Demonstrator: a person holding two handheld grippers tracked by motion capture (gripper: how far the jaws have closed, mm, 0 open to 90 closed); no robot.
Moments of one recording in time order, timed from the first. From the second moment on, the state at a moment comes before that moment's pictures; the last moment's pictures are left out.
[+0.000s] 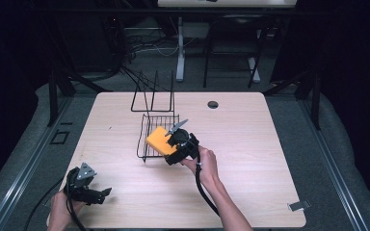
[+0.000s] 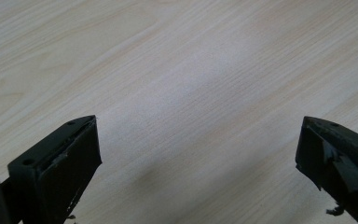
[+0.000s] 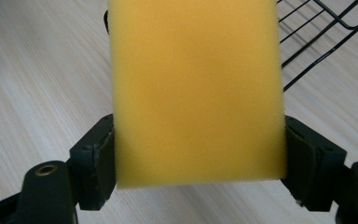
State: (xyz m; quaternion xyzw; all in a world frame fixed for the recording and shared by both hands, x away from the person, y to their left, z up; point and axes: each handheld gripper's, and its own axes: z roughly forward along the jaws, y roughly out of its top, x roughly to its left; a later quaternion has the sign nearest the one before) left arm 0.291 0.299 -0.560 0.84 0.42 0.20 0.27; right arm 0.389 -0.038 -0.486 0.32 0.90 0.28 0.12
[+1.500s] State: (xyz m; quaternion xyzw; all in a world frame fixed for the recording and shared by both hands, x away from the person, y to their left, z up) left arm 0.292 0.299 -0.560 0.85 0.42 0.19 0.27; right arm 0.418 -0.008 -0.507 0.34 0.89 0.27 0.14
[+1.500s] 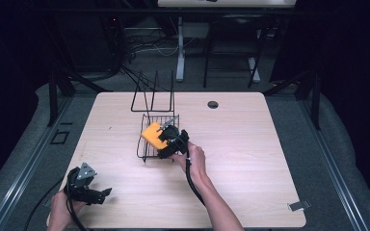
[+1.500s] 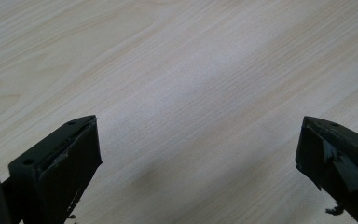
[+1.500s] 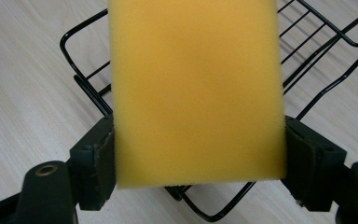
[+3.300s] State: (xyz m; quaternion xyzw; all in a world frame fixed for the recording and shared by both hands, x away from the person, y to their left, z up) left arm 0.292 0.296 -0.560 0.85 0.42 0.19 0.27; right arm 0.394 -0.026 -0.484 0.35 0.87 0.30 0.14
